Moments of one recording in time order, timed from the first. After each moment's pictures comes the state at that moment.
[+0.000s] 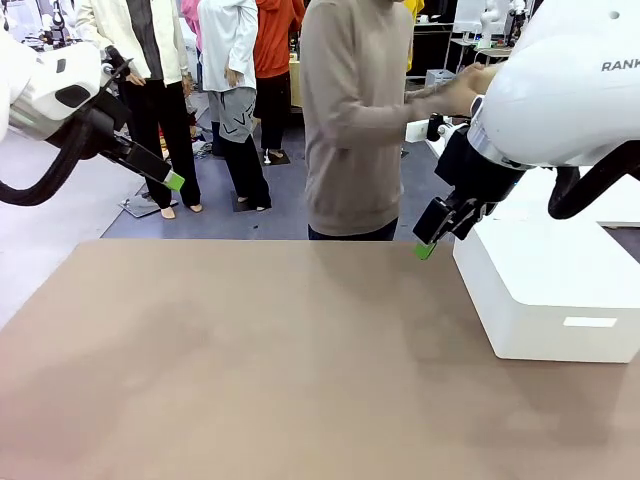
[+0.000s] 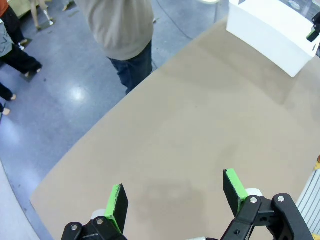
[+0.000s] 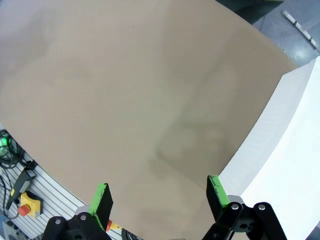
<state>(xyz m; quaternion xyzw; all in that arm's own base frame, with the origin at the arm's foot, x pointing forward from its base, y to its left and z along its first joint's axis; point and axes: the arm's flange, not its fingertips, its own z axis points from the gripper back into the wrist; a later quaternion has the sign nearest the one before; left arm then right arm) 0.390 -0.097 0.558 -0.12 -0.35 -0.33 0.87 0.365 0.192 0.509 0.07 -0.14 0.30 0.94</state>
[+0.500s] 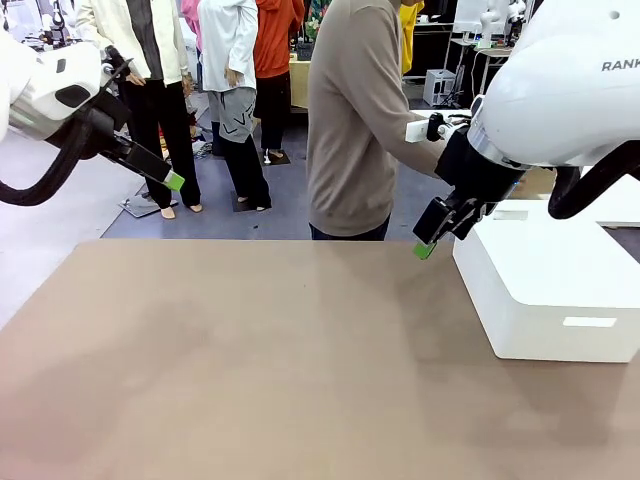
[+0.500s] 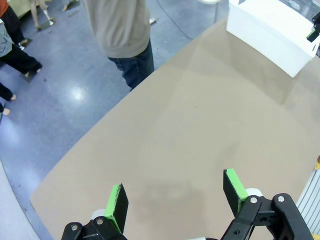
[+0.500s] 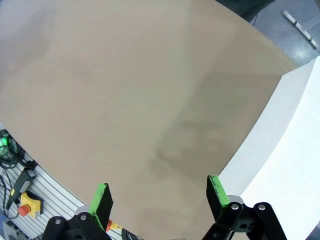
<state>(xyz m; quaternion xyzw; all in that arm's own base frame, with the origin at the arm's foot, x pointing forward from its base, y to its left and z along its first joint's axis) 0.390 -0.097 0.558 -0.12 -0.35 -0.33 0.87 0.365 0.192 0.509 0.07 -0.14 0.30 0.94</state>
